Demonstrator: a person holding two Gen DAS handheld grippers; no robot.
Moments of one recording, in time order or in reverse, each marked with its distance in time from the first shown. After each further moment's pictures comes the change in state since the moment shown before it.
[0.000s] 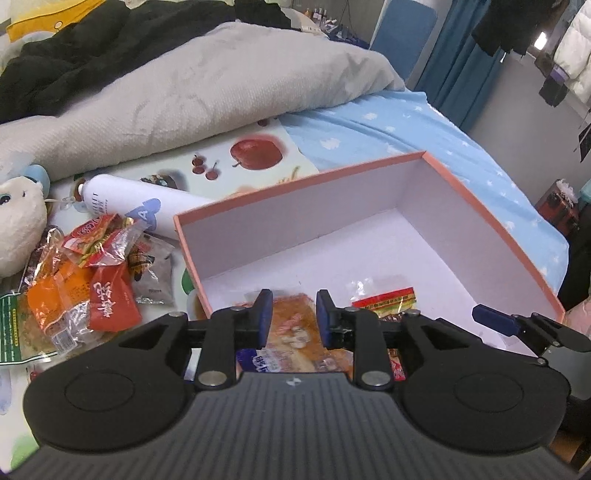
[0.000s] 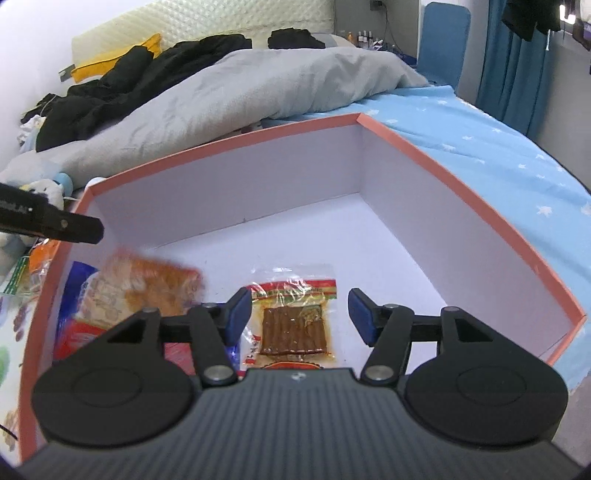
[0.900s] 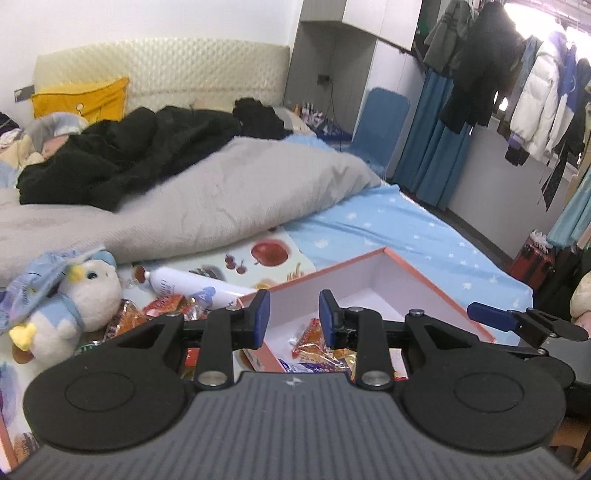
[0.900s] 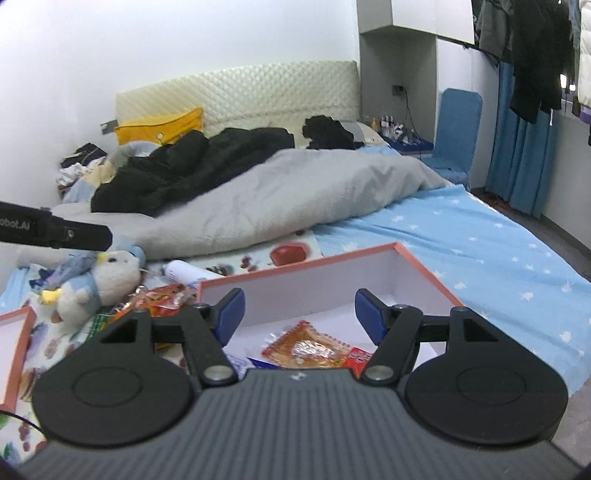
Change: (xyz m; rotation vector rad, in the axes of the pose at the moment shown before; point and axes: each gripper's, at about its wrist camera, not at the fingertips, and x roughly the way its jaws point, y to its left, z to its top) left arm -0.211 0.019 -0.019 0.041 -0.305 -0.020; right arm -0.147 0.066 0.035 -0.054 -0.252 0.063
